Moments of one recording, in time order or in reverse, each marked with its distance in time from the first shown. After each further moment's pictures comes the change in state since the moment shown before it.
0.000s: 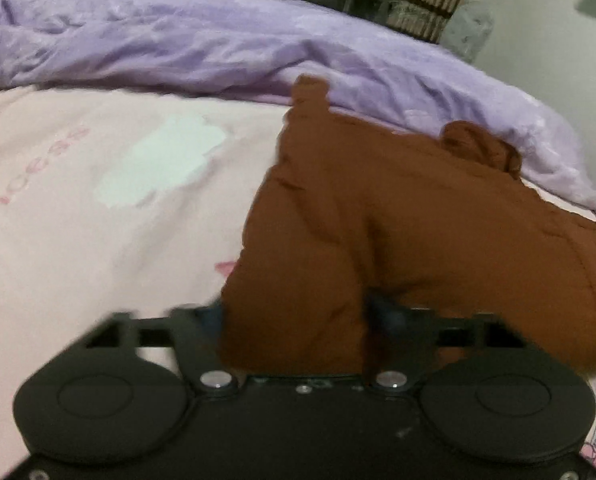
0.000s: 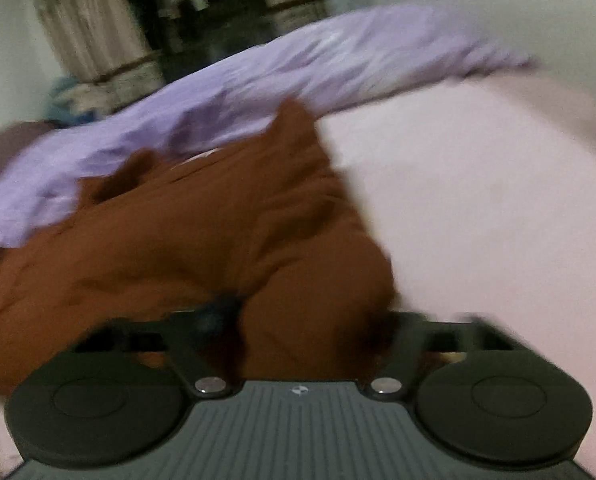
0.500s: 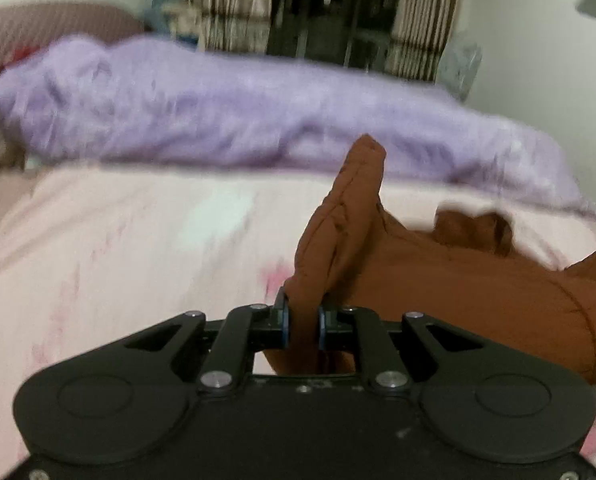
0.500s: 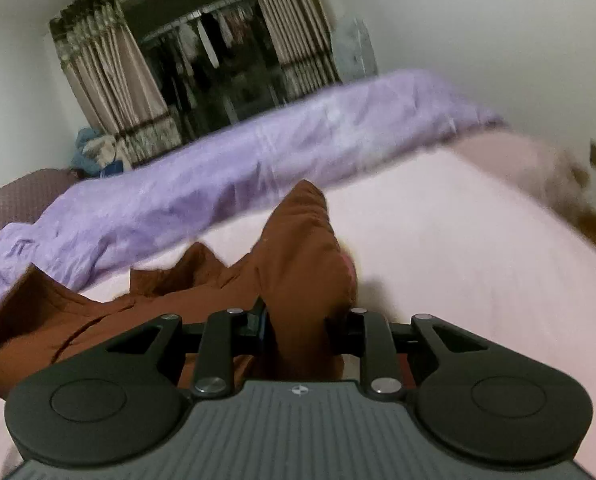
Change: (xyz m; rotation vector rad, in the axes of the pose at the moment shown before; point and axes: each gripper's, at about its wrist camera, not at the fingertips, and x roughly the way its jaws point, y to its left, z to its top) left arm -0.140 -0.024 -0.052 0.064 -0.109 0.080; right arm -0.172 0.012 -0.029 0.024 -0.137 -0.011
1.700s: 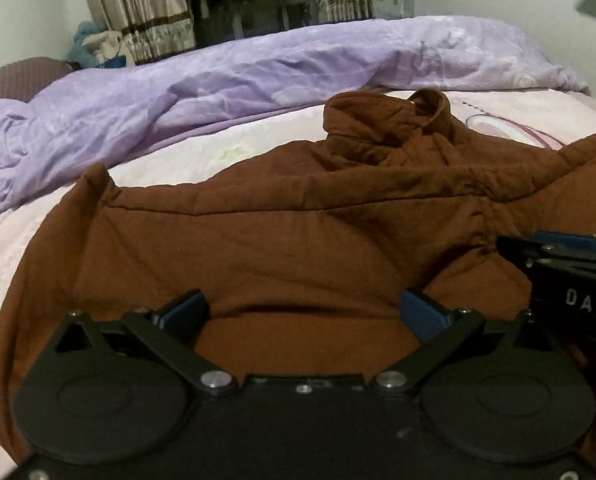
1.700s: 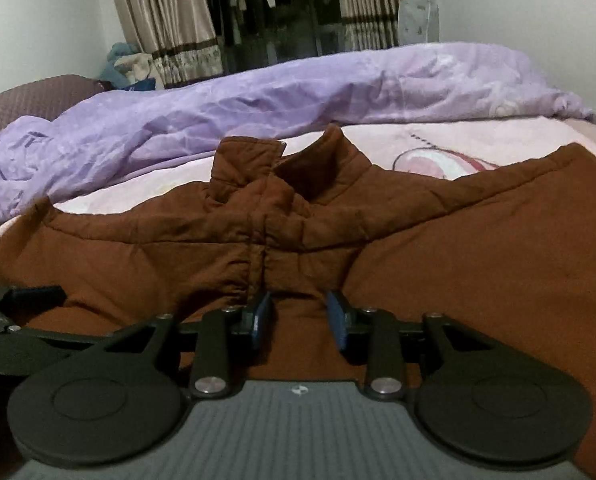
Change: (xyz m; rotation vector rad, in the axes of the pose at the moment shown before) left arm 0.115 -0.161 -0.039 0.320 0.035 0.035; right arm 0.134 0.178 -0.076 -0.215 0.091 0.000
